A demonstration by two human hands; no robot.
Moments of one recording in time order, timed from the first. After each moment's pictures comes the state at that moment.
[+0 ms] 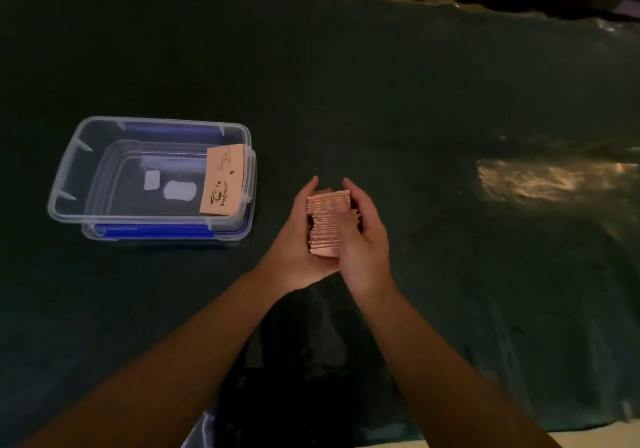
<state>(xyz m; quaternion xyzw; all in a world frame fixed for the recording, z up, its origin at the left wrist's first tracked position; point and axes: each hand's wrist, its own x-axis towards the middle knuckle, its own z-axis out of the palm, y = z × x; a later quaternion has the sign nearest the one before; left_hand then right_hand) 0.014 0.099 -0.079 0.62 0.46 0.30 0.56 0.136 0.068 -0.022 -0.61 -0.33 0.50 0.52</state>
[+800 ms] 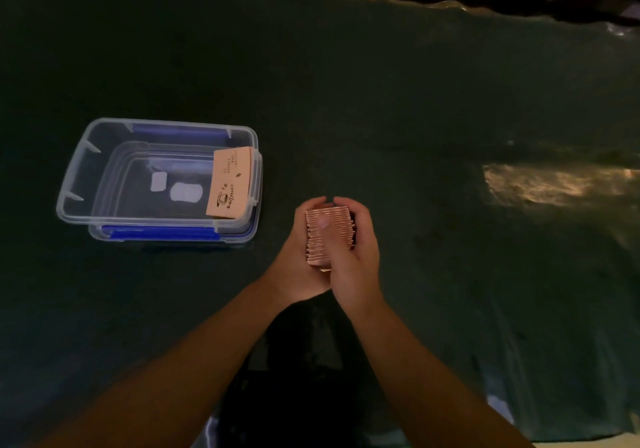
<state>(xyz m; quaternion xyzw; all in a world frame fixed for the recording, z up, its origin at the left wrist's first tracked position) 0.011 0.084 -0.082 0.63 0.45 0.33 0.54 0.118 0.057 -0.028 -0.61 -0.37 0.46 0.52</state>
